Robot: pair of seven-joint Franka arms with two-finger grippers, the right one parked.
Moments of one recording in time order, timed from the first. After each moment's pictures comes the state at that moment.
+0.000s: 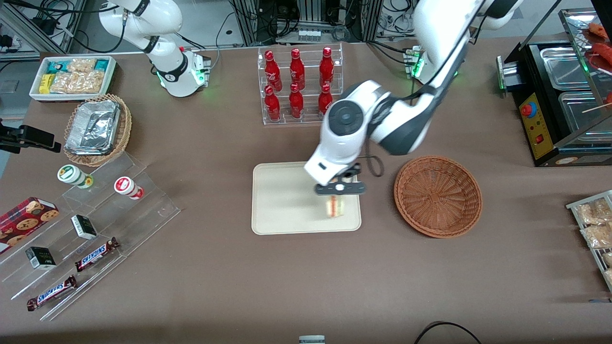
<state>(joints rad) -0.51 0.57 -0.26 -1.46 0.10 2.02 -0.76</state>
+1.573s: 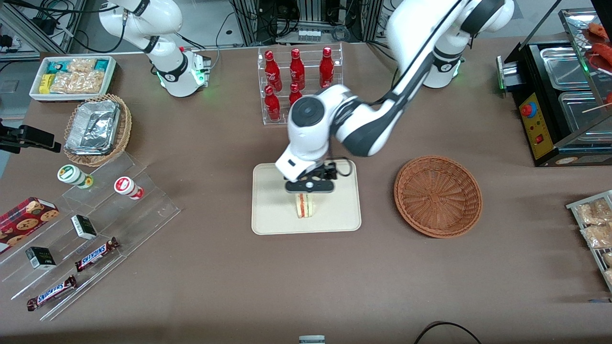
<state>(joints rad) -0.56 0.59 -0.24 -1.35 0.20 2.01 -0.88</state>
